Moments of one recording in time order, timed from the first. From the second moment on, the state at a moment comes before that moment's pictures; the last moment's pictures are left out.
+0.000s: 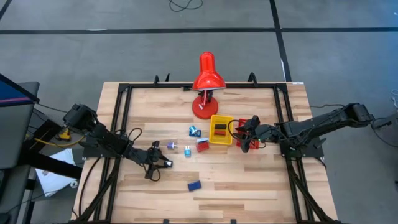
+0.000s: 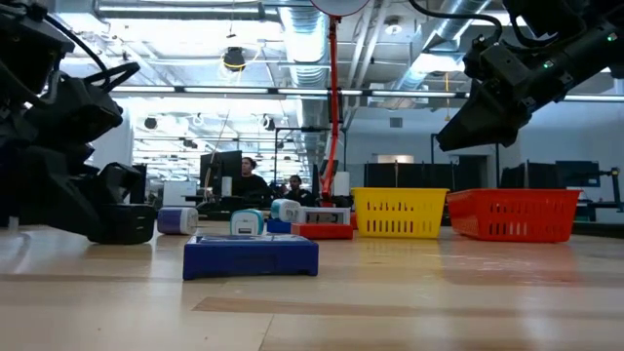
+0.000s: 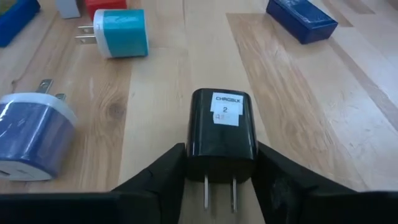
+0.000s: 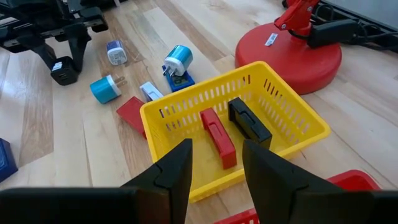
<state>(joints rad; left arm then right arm) -0.47 1.53 0.07 0.87 -0.29 -0.26 0.15 0.99 0.38 0.01 0.45 0.46</state>
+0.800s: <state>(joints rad) -0.33 1.65 1.00 -0.27 -0.12 0.14 0.16 0.99 0.38 -0.03 0.44 0.43</state>
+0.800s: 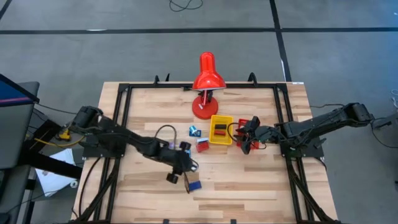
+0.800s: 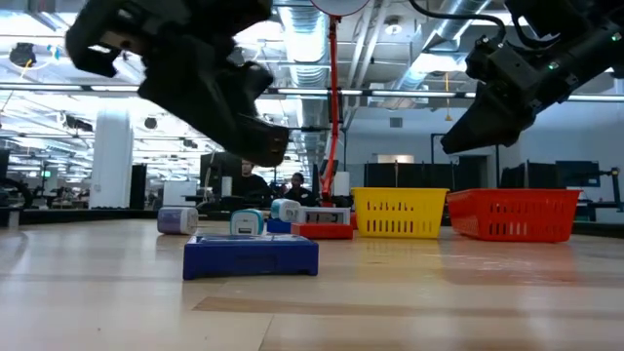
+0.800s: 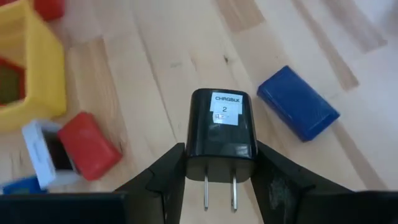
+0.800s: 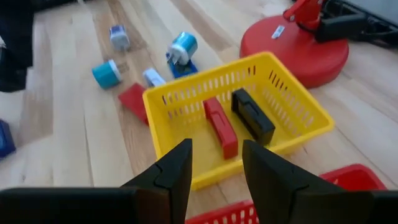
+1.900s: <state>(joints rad) -0.37 2.00 1.38 -0.48 -0.53 1.56 0.17 0.99 0.38 -0.08 0.44 0.43</state>
